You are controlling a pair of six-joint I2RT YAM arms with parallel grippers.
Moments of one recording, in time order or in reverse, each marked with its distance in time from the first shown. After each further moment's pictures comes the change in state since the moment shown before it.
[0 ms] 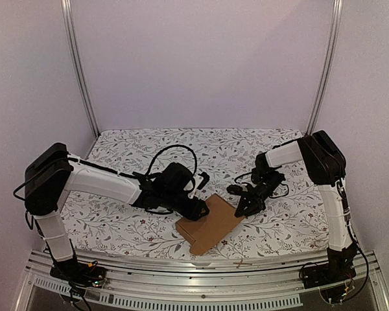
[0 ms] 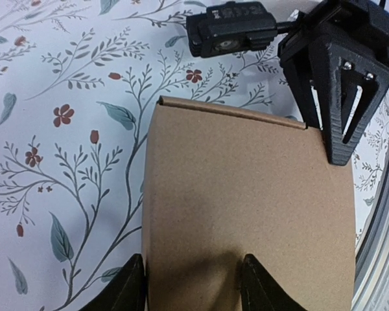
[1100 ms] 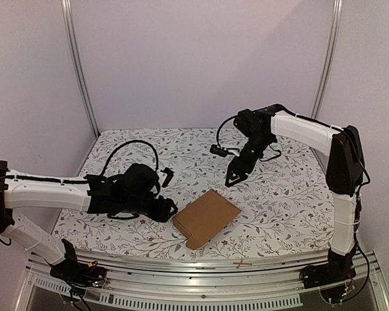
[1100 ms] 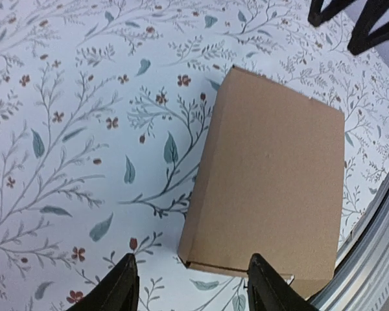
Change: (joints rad) left arm -0.008 -0.453 -0.203 -0.214 -0.211 -0.100; right arm 0.115 -0.294 0.298 0.170 0.623 0.025
